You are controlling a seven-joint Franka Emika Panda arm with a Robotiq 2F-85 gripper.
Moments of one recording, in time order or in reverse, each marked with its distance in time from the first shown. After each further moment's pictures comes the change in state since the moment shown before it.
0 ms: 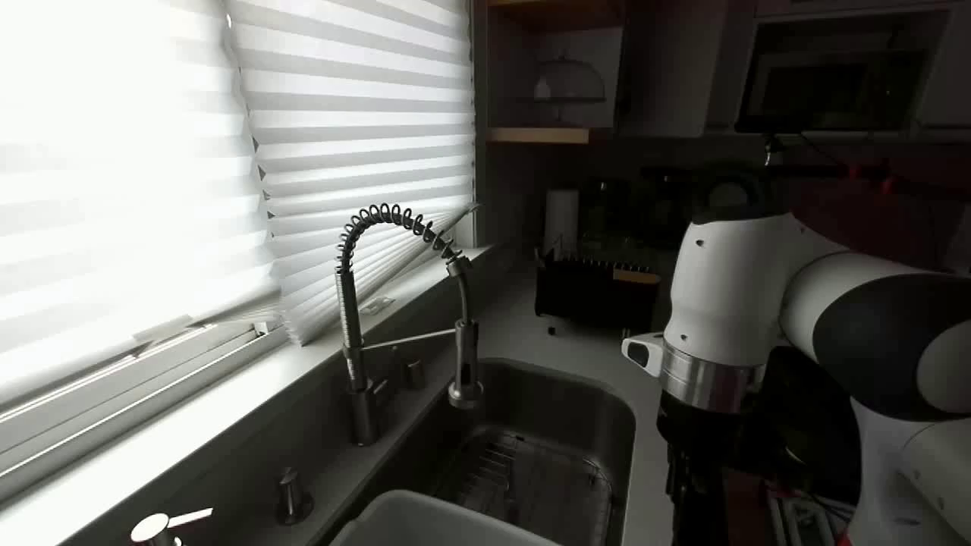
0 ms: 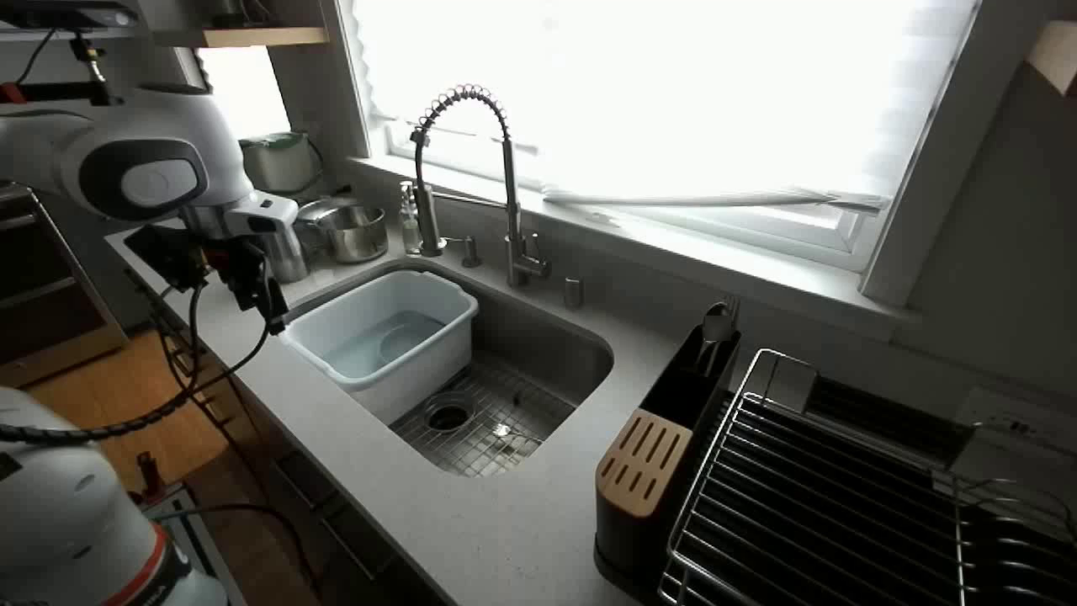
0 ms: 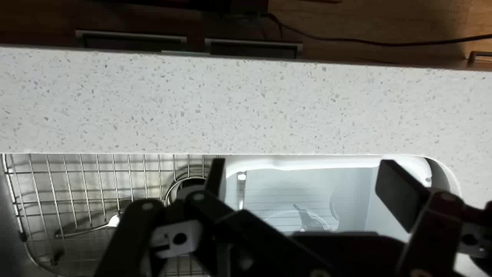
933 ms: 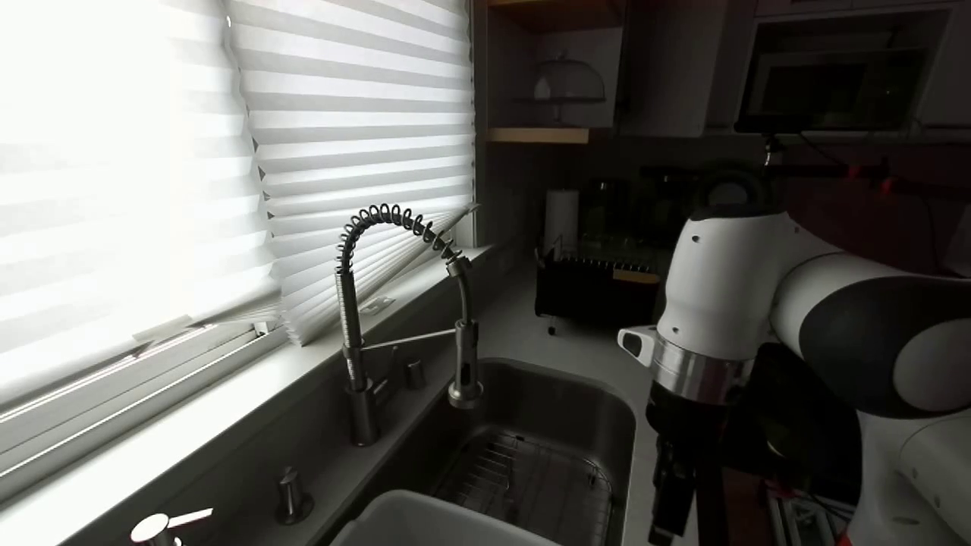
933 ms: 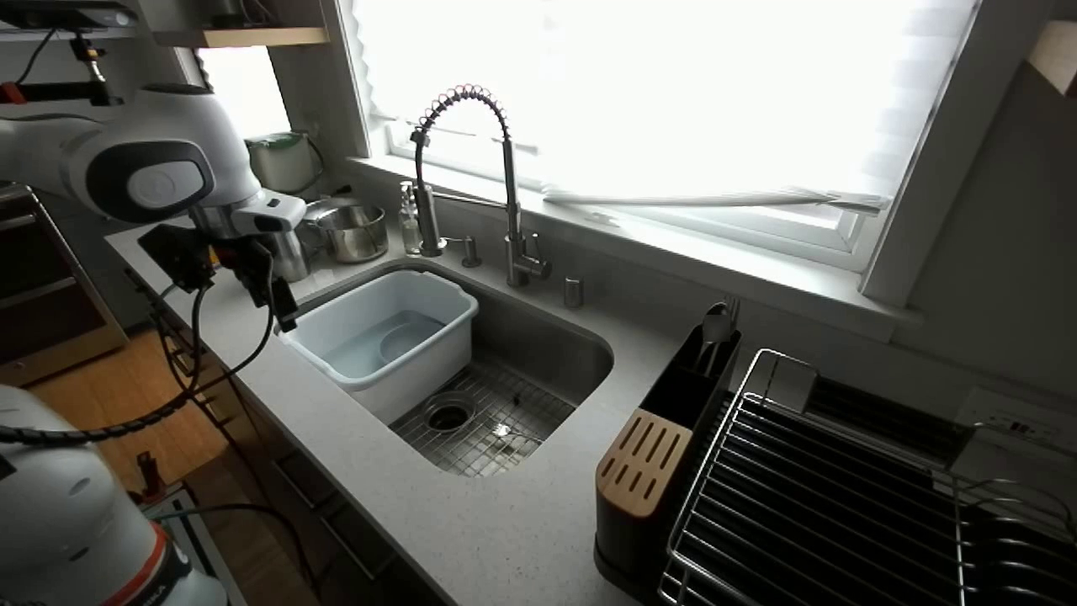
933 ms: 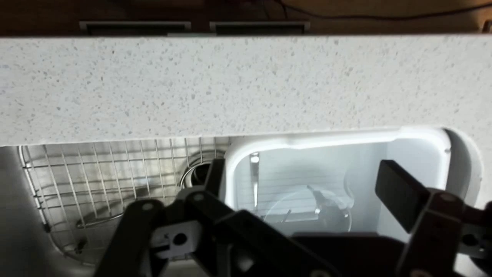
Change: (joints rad) arm -0.035 0.009 0.002 -0.001 -0.019 0.056 0.040
